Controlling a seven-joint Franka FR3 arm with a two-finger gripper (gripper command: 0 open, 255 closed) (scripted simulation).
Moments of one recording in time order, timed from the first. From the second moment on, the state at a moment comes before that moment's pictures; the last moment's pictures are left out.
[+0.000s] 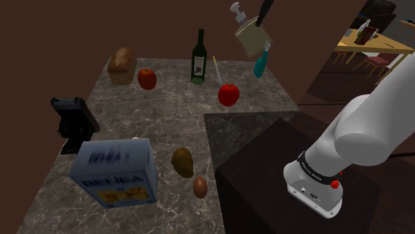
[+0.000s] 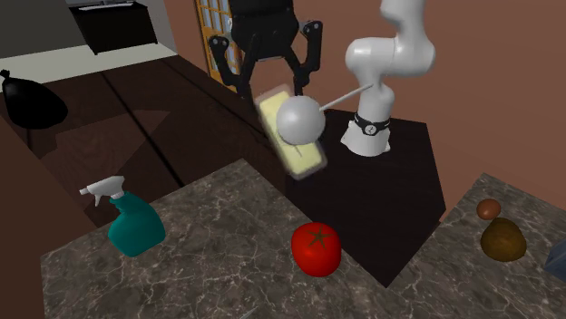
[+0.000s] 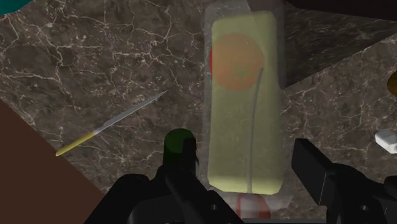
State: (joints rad) arm 0.14 -0.06 -0.53 -1.78 0.16 1.76 -0.93
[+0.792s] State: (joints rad) arm 0.25 -0.24 -0.33 -1.97 0.09 1.84 -0.60
